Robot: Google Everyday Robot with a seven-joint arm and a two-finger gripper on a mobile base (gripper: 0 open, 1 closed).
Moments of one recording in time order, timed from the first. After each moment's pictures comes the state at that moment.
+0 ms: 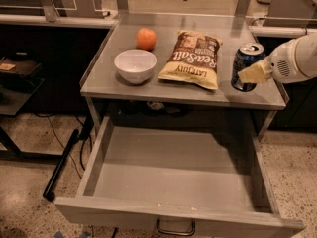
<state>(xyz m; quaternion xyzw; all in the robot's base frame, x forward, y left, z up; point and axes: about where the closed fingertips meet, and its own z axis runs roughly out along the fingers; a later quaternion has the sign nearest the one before) 0.591 -0.245 0.908 -0.28 0.87 0.05 0.40</state>
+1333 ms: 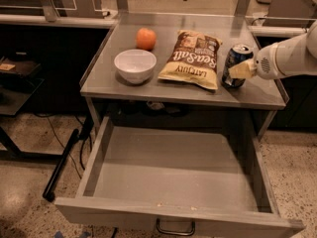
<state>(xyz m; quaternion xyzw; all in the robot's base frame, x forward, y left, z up) 0.654 -0.245 0.872 -0.22 0.88 0.08 0.41</state>
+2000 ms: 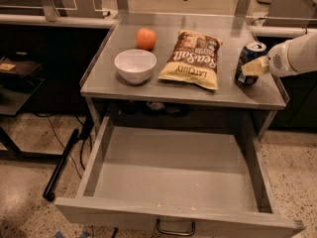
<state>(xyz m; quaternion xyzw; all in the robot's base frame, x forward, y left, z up) 0.666 -0.288 0.871 -0.20 0.89 0.06 0.40</state>
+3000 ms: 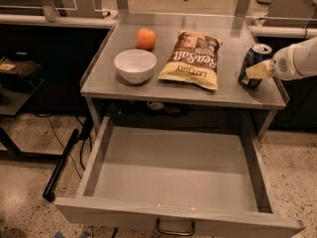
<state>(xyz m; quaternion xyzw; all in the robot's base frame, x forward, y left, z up) 0.660 -0.303 0.860 -0.18 0.90 0.07 0.39</state>
